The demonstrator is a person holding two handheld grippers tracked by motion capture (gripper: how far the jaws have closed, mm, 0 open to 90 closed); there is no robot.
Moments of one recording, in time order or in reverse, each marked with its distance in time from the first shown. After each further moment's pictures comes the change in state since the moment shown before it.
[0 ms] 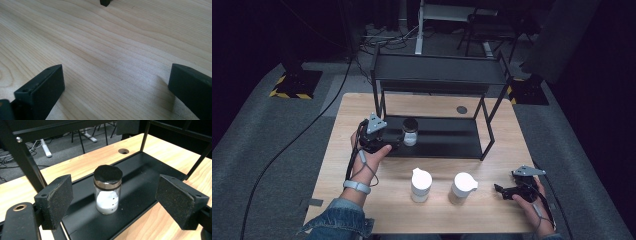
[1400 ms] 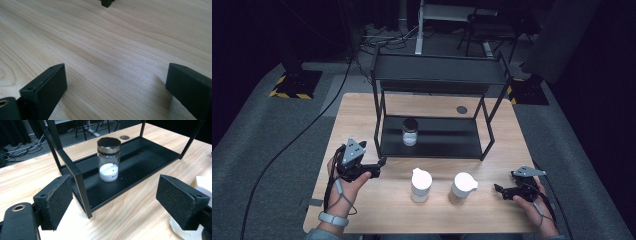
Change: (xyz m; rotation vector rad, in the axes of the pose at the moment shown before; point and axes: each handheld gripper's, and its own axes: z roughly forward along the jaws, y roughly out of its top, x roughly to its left) left arm -0.007 -0.056 -0.066 0.014 0.026 0.004; right arm 0.001 -0.001 -0.001 -0.008 0.001 -0.005
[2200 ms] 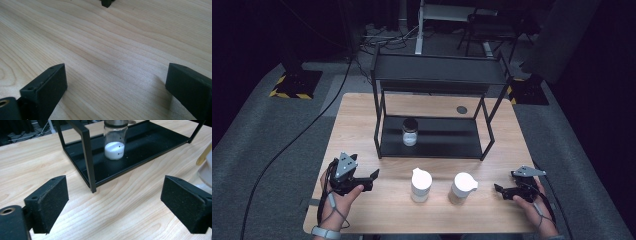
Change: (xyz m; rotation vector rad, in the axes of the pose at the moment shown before) left arm 0.005 -0.045 -0.007 0.038 0.030 -0.038; right arm 0.000 0.000 0.000 0.000 0.001 0.000
